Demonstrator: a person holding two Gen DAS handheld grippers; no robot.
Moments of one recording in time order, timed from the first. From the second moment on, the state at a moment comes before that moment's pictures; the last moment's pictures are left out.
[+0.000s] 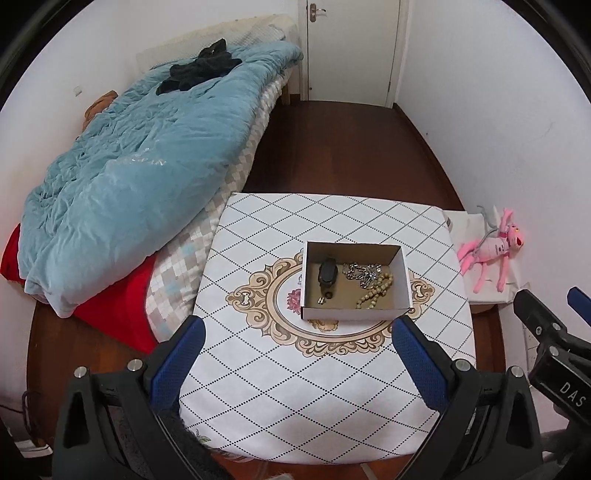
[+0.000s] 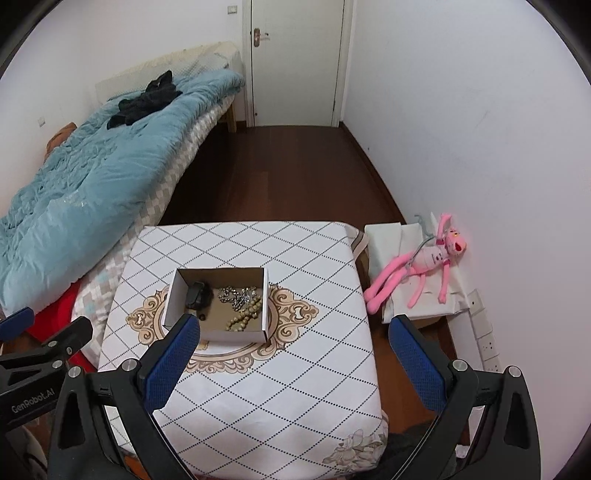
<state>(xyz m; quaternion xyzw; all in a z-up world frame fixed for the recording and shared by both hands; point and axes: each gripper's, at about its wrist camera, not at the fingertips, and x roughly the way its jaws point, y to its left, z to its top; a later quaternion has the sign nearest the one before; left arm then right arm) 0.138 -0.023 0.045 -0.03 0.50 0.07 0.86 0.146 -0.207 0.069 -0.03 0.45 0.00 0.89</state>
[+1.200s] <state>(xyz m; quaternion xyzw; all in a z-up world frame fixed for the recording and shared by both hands) 0.139 -0.021 0.040 -0.02 0.50 0.08 0.86 0.155 -0.205 0.057 -0.04 0.48 0.02 0.88</state>
